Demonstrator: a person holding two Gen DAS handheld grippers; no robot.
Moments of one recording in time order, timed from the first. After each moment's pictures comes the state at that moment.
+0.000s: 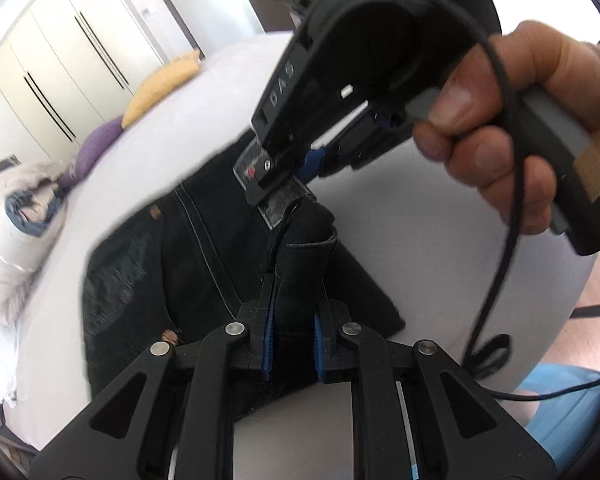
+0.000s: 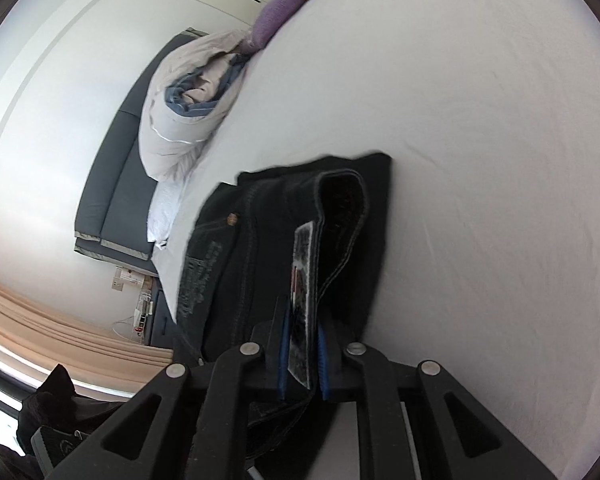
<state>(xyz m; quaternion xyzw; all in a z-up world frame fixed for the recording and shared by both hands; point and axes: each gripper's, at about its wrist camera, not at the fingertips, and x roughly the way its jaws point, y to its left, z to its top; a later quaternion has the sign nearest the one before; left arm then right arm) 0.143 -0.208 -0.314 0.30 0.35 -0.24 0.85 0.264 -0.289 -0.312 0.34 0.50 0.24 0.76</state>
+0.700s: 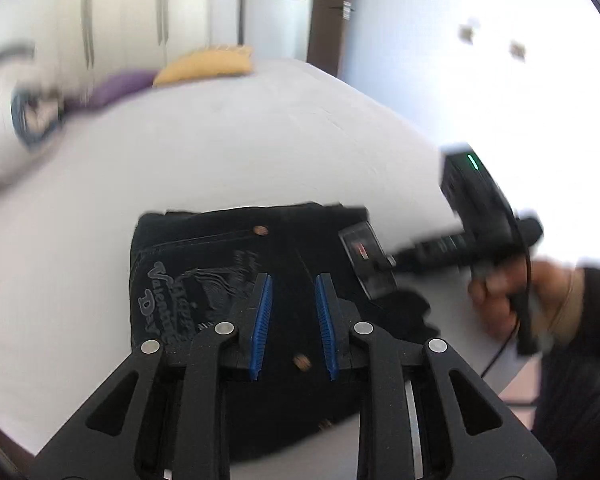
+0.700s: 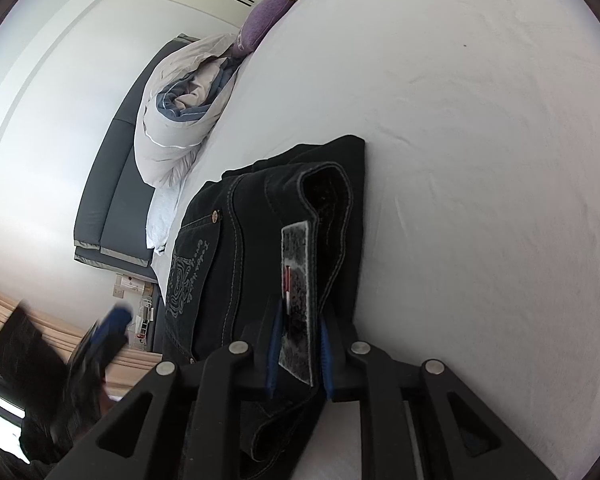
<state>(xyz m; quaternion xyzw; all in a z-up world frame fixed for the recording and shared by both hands) 0.255 -0.050 -0.258 0.02 0.39 -0.27 0.88 0.258 -0.301 -0.325 0.35 0.50 0.24 0.76</state>
